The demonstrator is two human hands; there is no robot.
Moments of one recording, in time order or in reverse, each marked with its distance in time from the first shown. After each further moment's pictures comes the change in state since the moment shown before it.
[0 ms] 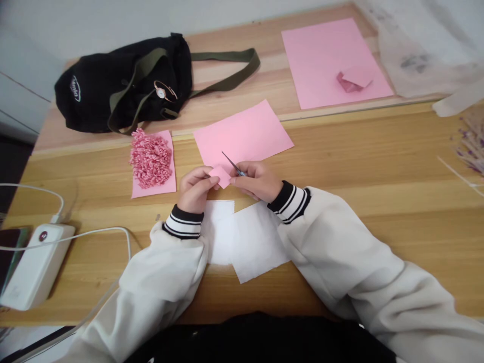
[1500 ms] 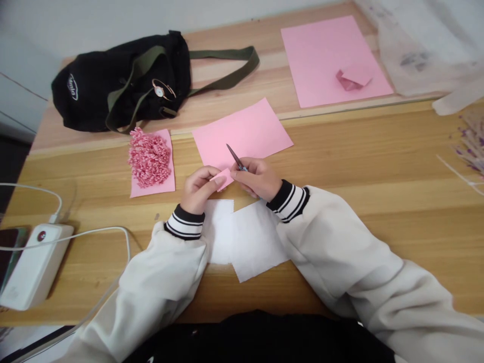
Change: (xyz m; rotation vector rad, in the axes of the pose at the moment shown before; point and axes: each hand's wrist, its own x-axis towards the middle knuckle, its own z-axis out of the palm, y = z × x) left_hand -0.002 0.006 0.008 0.151 -0.066 0.063; right_hand 0.001 0.002 0.001 0.067 0.049 -0.046
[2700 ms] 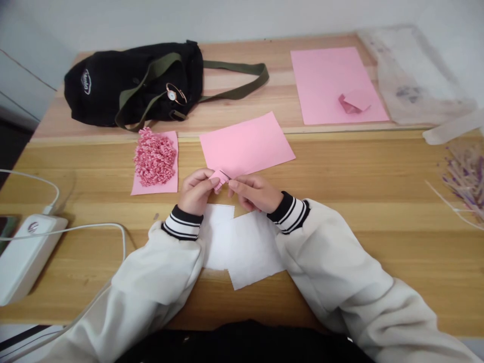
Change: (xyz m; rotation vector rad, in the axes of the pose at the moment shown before) left_hand 0.003 -0.006 -0.008 -0.186 0.072 -0.037; right_hand -0.001 -0.003 -0.005 -0.259 -0.251 0.030
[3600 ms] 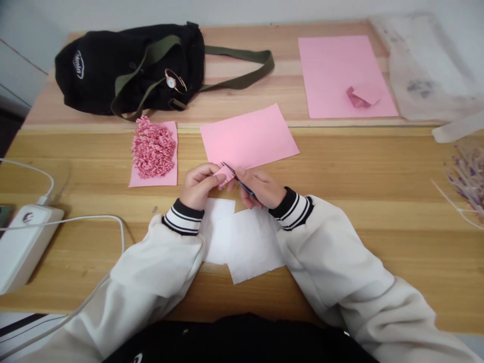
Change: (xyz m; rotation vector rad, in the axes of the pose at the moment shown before) left_hand -0.002 0.008 0.007 0.045 -0.096 0.050; right_hand -0.002 -0.005 0.001 -0.055 0.031 0.044
